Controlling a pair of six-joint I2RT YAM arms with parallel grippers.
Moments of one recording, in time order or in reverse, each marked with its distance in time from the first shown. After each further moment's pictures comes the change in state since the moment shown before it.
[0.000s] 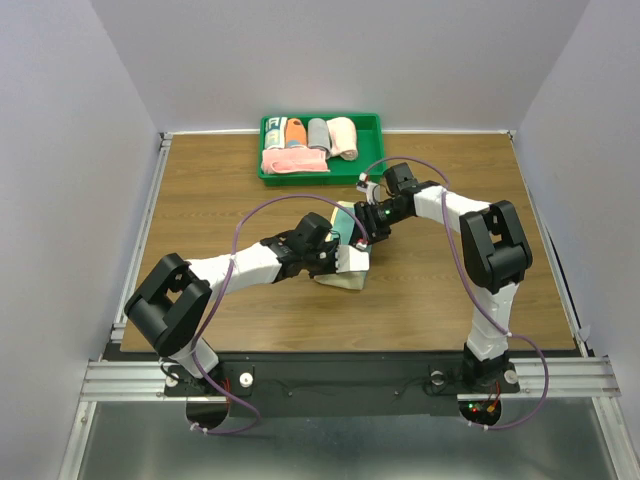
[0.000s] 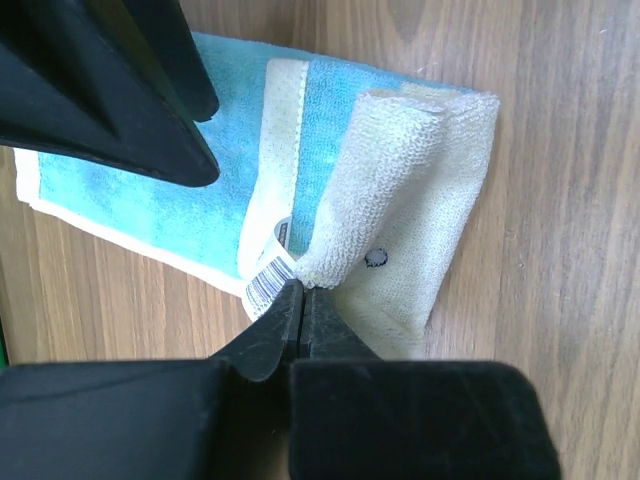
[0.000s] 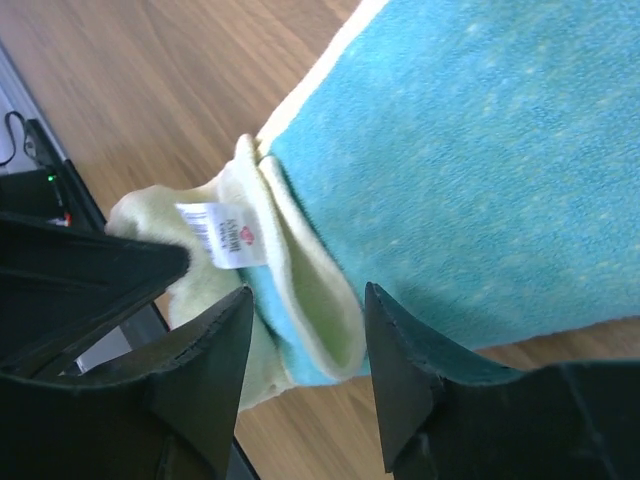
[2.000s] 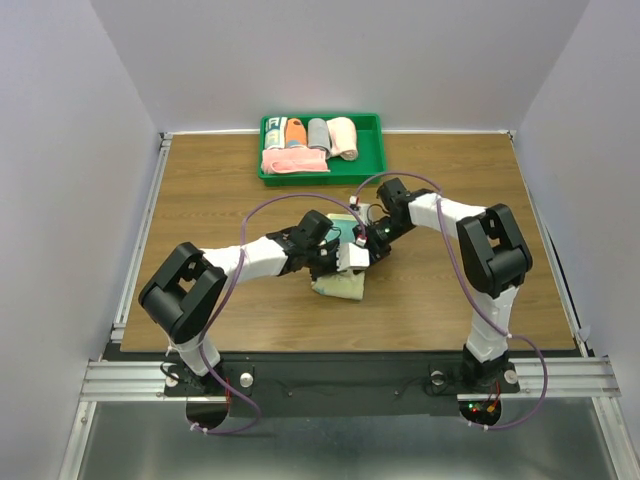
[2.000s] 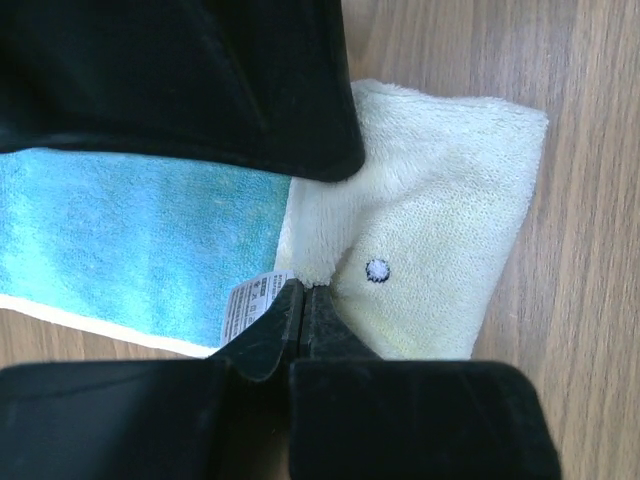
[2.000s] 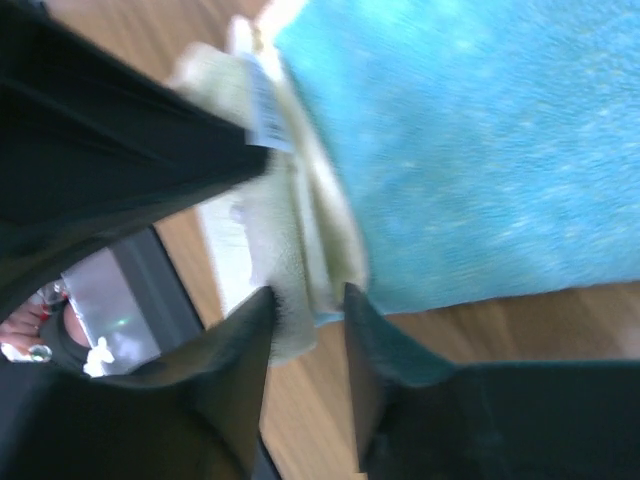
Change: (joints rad) left arm 0.038 0.098 0.046 -0.032 0.143 -0.056; right arm 0.051 -0.039 -0.070 -0.185 -0.063 -0.257
